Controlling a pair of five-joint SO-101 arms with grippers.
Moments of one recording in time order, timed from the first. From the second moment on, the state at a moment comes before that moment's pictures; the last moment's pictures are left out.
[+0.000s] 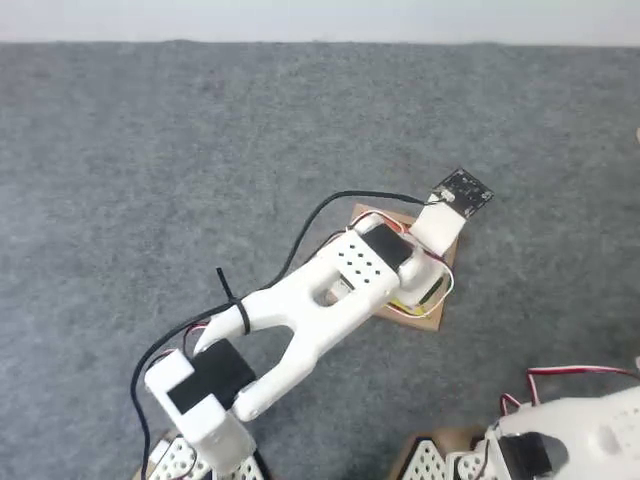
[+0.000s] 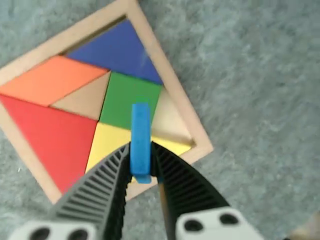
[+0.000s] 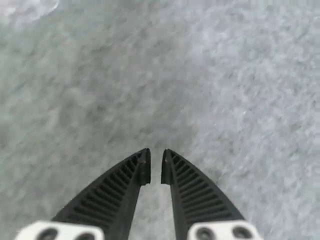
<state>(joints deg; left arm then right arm) 42.6 9.7 12.2 61.8 9.7 70.5 25.2 2.5 41.4 13.4</state>
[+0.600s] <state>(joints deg) 44.2 23.3 -0.3 62.0 10.8 71.0 27.4 -12.7 52.1 12.9</state>
